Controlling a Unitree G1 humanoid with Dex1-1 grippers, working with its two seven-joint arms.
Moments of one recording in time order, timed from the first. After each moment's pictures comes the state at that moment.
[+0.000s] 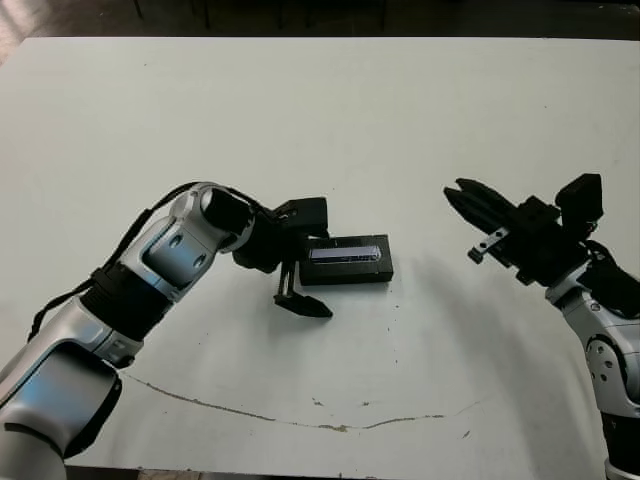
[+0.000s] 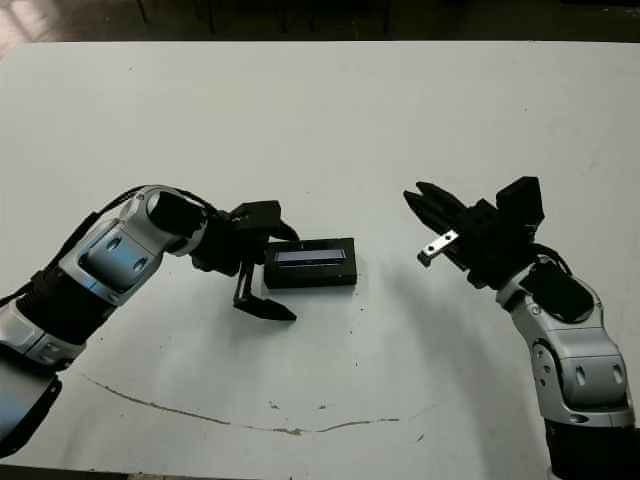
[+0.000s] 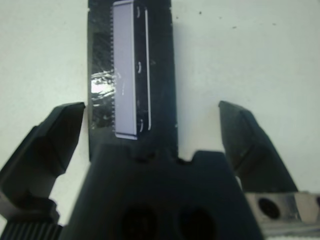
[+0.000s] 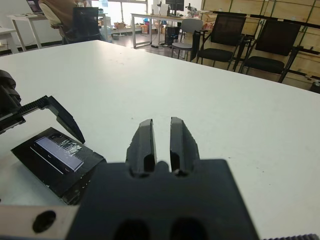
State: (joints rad) left arm -0.73 0.52 -0.54 0.13 0.00 0.46 -1.22; right arm -0.15 -0.51 -0.10 -0.25 0.37 0.32 0.56
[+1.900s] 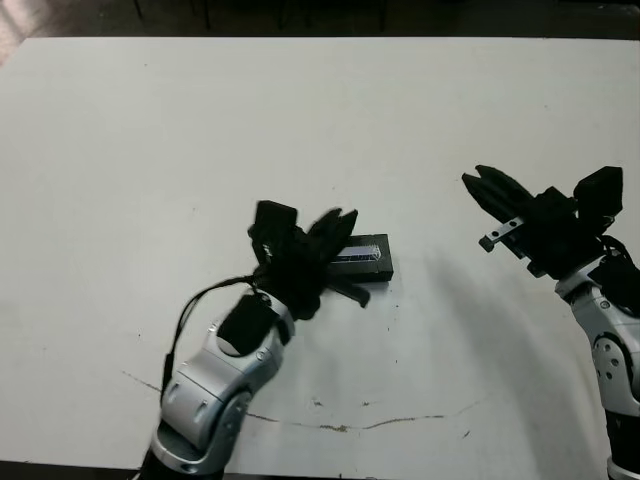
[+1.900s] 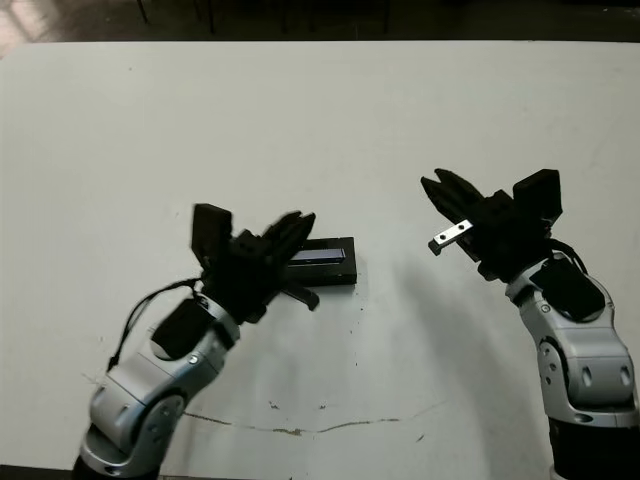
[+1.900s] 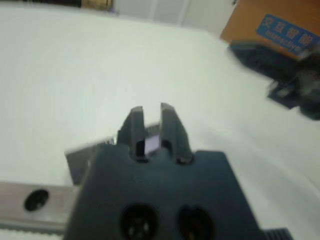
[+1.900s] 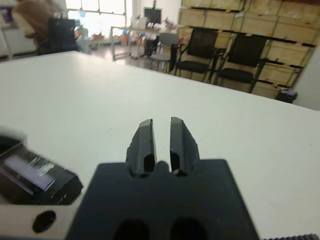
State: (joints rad) left arm -0.10 -0.03 -0.38 -0.45 -0.21 0.72 0.01; right arm -0.15 -0.47 -0.16 -0.25 0.34 0.26 0.46
